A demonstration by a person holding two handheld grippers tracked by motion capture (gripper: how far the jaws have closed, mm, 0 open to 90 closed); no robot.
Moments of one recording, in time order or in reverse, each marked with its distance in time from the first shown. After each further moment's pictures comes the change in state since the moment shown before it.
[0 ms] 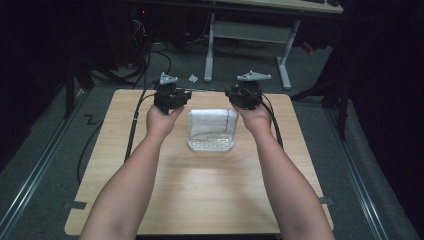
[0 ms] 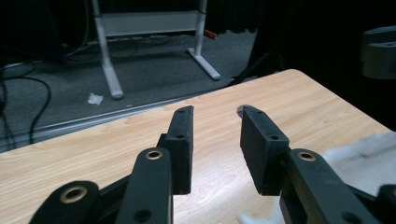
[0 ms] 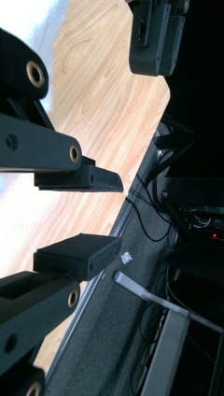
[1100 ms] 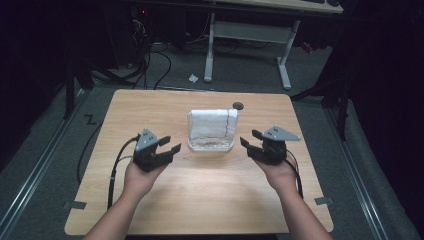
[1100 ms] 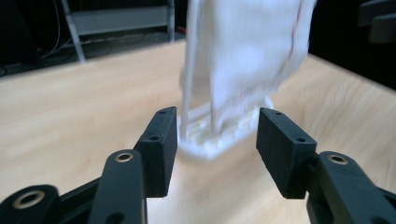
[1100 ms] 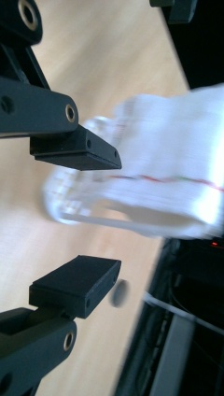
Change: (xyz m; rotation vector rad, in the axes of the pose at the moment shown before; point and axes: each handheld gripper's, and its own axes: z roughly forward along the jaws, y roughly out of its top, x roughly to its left) left arm -0.039 -0.134 -0.105 -0.026 -0.095 0.091; right arm 0.030 -0.129 -0.109 -0.032 0.022 -0.018
